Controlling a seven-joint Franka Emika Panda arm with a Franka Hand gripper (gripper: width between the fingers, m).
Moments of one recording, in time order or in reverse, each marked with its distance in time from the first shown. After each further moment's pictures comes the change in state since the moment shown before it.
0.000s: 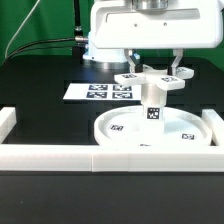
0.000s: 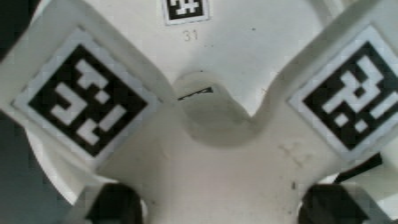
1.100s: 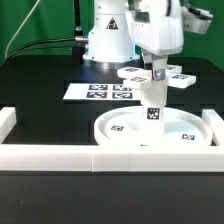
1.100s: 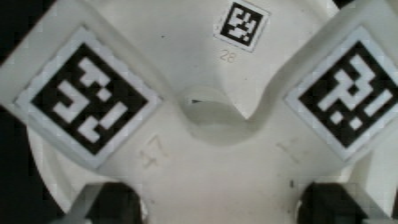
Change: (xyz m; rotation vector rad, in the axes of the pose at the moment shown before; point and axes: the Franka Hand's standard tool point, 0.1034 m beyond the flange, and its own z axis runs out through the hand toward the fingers) arm 0.001 0.000 0.000 0.078 -0.021 1.098
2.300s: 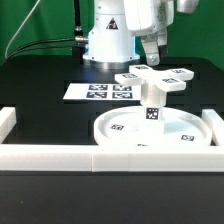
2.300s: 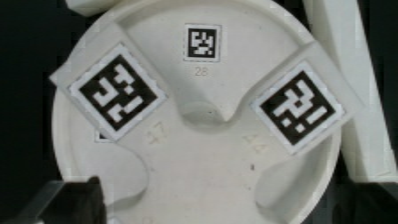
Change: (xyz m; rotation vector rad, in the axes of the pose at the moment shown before) arm -0.005 -0.006 -0.022 0.023 -0.043 0.275
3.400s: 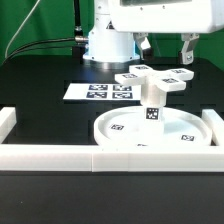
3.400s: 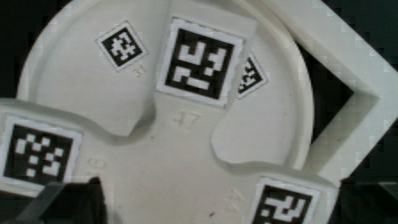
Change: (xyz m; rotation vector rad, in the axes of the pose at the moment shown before) arm -0.013 -0.003 -0.001 -0.103 -0.017 -0.978
